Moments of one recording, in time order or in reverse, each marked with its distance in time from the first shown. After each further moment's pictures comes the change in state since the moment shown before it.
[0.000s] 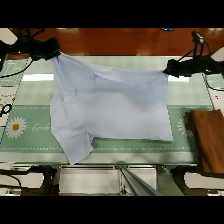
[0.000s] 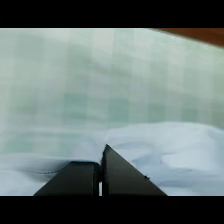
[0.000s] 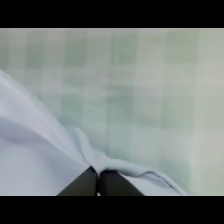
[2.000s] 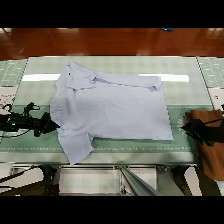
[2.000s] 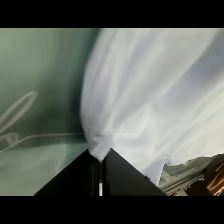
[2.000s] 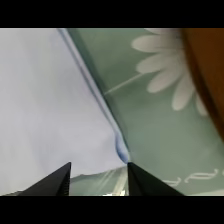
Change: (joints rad) left arm 0.497 0.235 -1.055 -0.245 -0.250 0.405; right arm -0.599 0.804 -0.919 -0.093 0.344 0.048
